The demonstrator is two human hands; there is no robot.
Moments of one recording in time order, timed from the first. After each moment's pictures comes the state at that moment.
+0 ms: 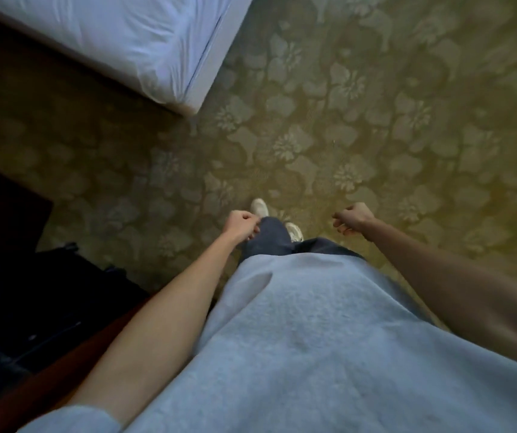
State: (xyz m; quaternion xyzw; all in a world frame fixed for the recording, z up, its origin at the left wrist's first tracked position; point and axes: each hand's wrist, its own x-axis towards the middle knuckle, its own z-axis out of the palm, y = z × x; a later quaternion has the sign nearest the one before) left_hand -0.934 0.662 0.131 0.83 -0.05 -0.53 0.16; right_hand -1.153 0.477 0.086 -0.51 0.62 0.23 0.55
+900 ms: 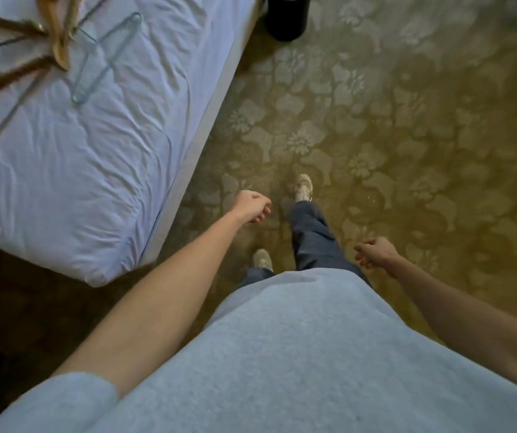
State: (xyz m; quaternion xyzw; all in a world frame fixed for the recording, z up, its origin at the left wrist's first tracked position) left_hand -0.692 0.005 0.142 0.78 -0.15 -0.57 0.21; right_hand -1.021 -0.071 0.114 -0.50 0.69 0.20 0.48
